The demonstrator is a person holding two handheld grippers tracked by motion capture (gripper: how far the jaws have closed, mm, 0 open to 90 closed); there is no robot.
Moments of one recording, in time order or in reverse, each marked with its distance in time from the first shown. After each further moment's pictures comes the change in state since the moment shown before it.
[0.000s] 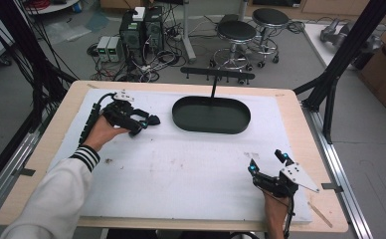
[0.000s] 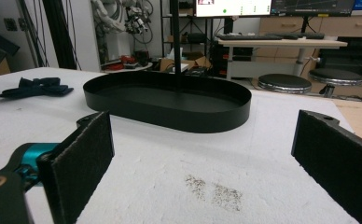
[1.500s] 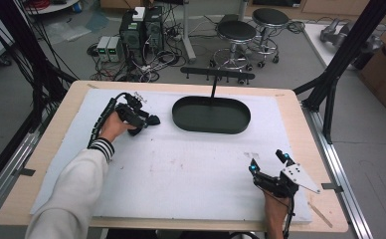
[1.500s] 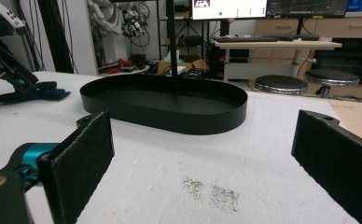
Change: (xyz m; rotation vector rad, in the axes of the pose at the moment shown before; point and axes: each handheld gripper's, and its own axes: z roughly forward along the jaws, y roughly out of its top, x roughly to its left) left arm 0.012 0.008 0.052 0.297 0.113 0.019; right arm 0.000 0.000 -0.001 -0.014 -0.014 0.010
